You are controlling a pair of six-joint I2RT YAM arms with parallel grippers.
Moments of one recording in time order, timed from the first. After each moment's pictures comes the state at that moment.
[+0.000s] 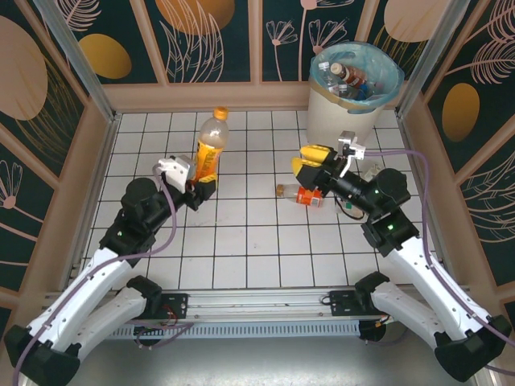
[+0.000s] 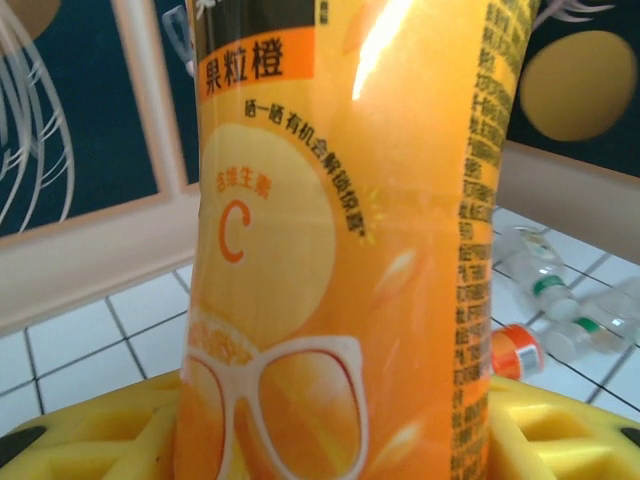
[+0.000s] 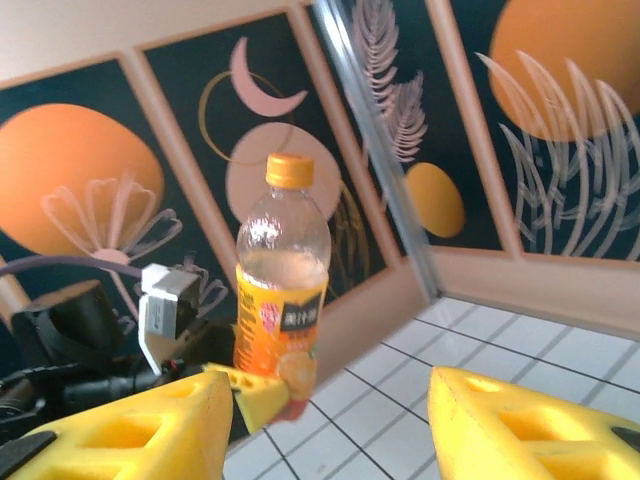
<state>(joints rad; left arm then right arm) -0.51 0.75 0.68 -0.03 0.19 0.01 0.54 0.80 0.79 0.27 -0.51 0.50</state>
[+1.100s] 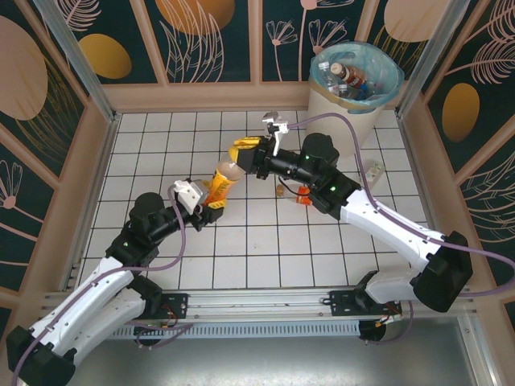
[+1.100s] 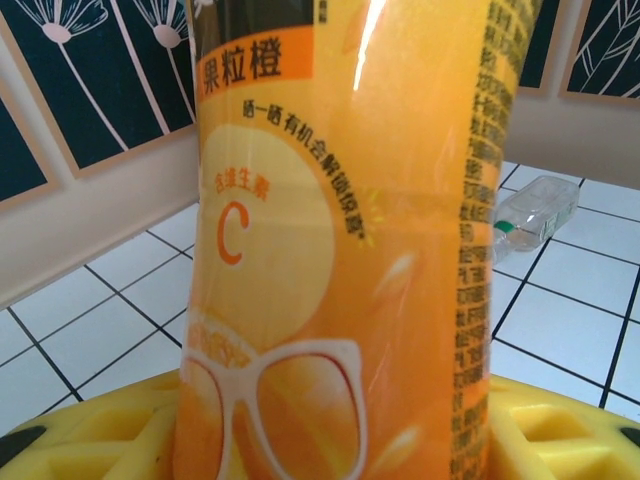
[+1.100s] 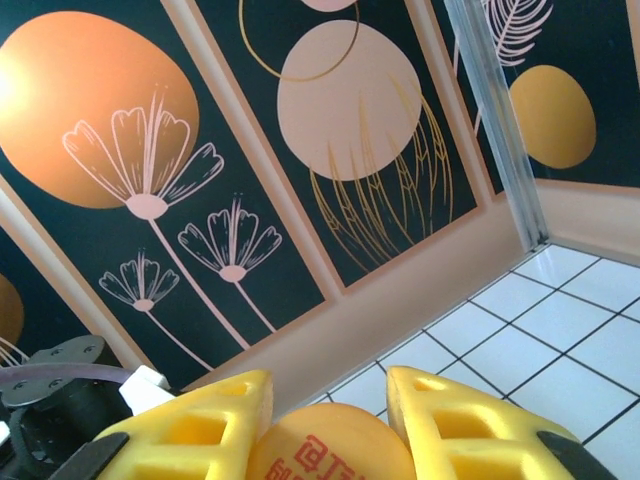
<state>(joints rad) -0.56 0.69 0.52 0.01 0.31 0.12 0.80 1.31 1.11 0.30 -0.45 0.46</state>
